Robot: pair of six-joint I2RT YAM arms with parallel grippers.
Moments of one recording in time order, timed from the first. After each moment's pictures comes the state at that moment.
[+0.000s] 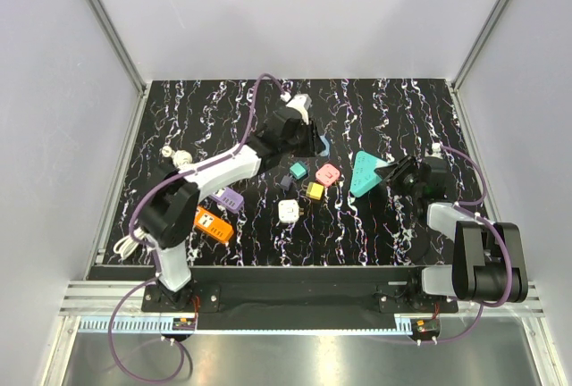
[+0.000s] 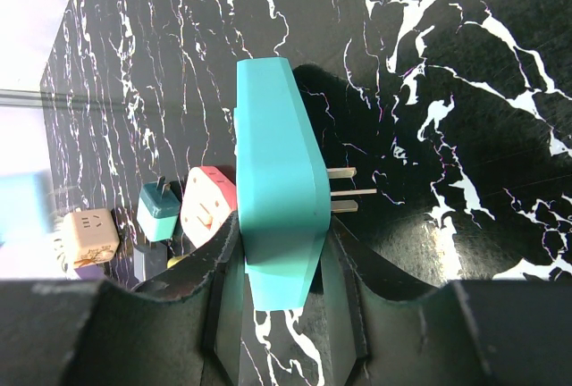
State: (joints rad) left arm -0.72 1.80 1.33 -0.03 0.06 -0.57; right arm -0.06 1.34 0.42 0.39 -0.30 0.78
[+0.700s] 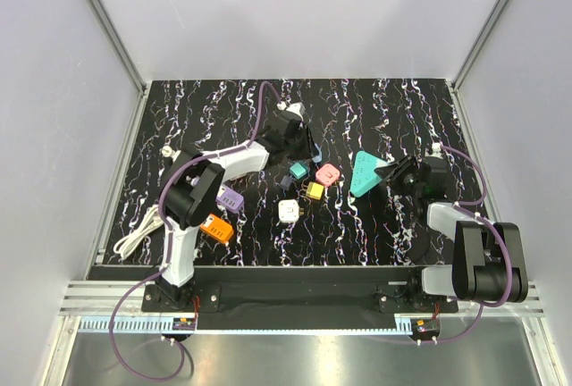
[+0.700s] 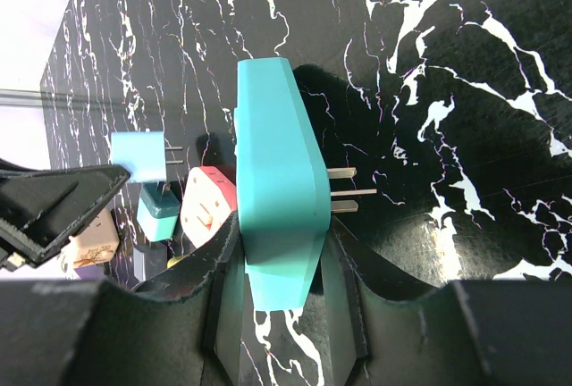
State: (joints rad) left arm -0.64 2.04 1.40 0.00 0.08 -0.65; right arm -0.06 1.34 0.42 0.39 -0.30 0.77
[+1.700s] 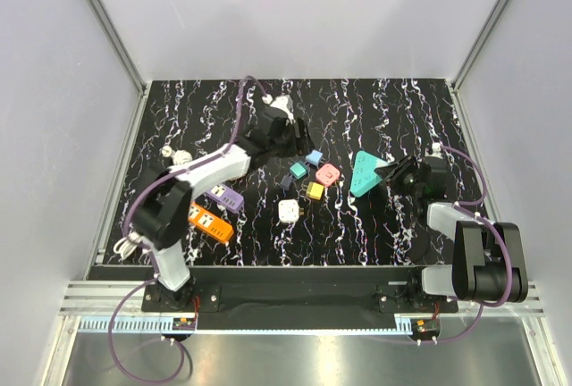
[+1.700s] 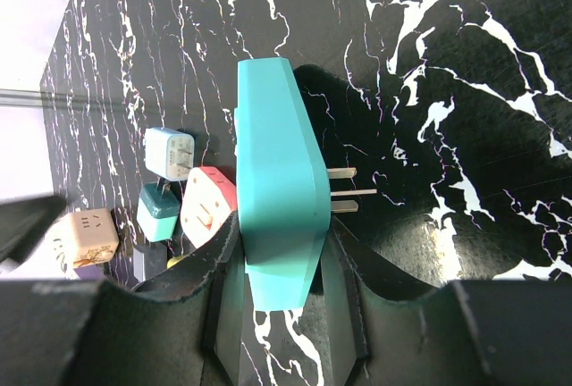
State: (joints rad) left arm -0.63 1.83 1.29 -0.07 0.03 -0.60; right arm -0.06 1.34 0.42 0.39 -0.30 0.77
